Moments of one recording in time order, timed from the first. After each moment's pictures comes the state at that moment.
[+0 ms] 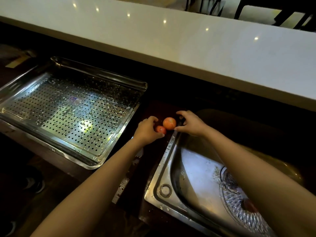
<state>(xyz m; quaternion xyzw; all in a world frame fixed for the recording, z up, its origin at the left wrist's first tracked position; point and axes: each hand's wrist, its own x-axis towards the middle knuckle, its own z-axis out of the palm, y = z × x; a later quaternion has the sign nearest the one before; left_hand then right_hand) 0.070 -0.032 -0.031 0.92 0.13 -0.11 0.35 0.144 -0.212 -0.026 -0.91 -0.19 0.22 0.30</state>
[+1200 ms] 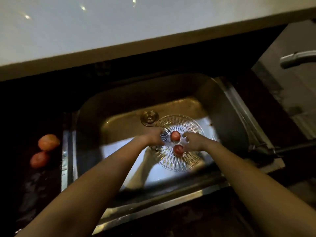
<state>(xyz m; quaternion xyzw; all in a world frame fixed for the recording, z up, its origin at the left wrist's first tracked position) 0.074 -0.337 -0.058 0.87 -0.30 -0.36 0.10 -0.023 -0.501 -0.071 -0.88 0.17 0.31 0.31</state>
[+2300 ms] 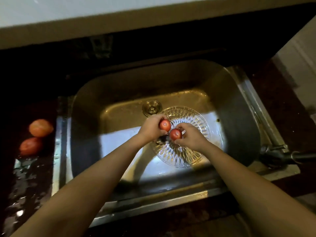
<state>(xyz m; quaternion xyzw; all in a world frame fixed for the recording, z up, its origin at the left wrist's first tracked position) 0.055 -0.358 -0.146 0.89 -0.26 -0.28 0.26 -0.046 -0.499 -0.145 -0.87 0.20 0.18 0.42</state>
